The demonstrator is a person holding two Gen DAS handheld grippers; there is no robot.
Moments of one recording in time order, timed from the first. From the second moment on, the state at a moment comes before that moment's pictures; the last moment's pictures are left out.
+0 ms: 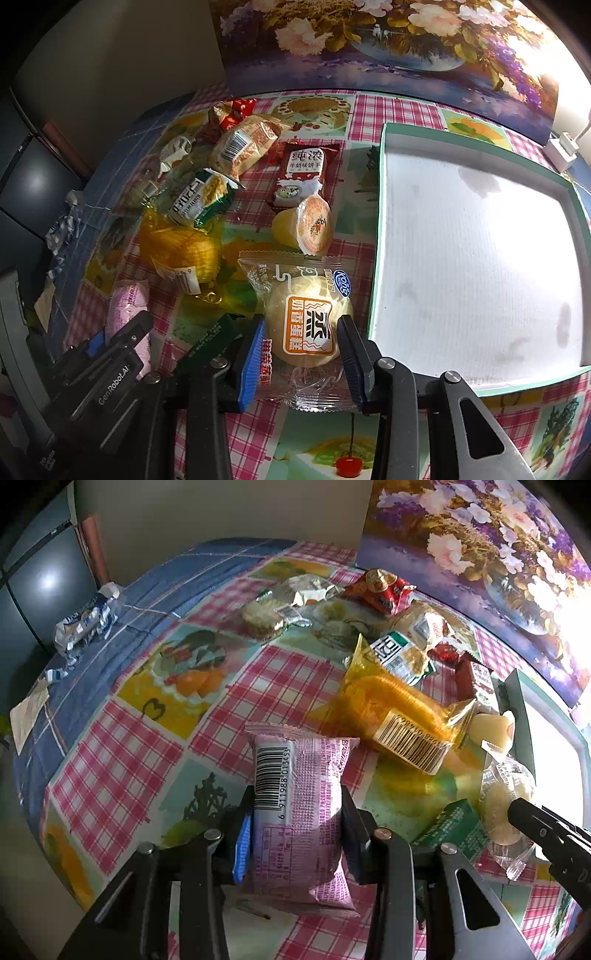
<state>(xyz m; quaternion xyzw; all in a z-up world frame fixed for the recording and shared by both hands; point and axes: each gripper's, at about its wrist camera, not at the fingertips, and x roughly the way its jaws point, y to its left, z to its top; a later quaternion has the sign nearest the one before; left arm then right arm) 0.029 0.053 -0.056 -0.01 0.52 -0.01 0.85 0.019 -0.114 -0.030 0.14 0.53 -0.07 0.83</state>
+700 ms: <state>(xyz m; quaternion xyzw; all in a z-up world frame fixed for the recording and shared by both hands) 0.030 0.015 0.010 0.02 0.50 -0.01 0.87 -0.002 -0.143 0.023 0.18 0.46 -0.09 0.86</state>
